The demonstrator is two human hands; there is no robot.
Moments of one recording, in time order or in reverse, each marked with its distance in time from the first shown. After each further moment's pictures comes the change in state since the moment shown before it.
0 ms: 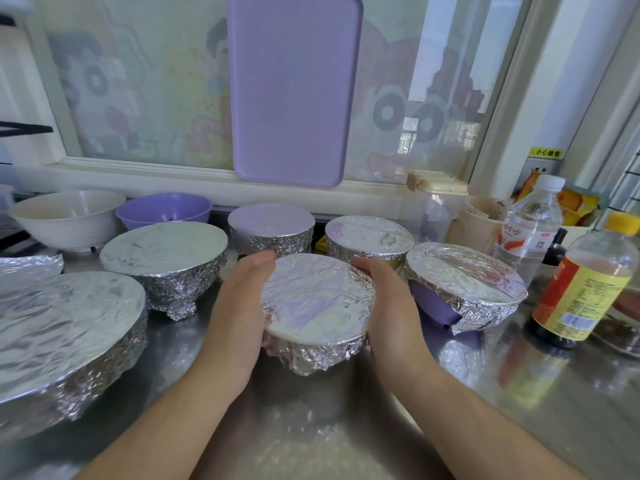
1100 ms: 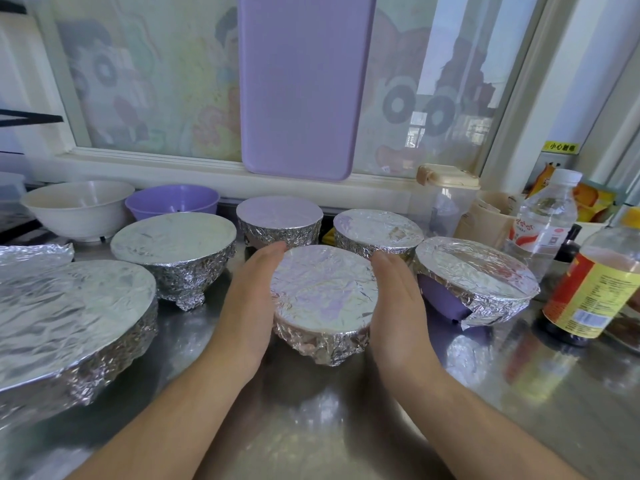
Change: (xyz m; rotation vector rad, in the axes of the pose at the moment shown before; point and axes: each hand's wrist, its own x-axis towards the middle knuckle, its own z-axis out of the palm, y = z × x) left_hand 0.003 -0.001 -0.002 0.011 -0.025 -0.021; right_hand -0.015 -0.001 -0.001 -0.067 0.007 -0.111
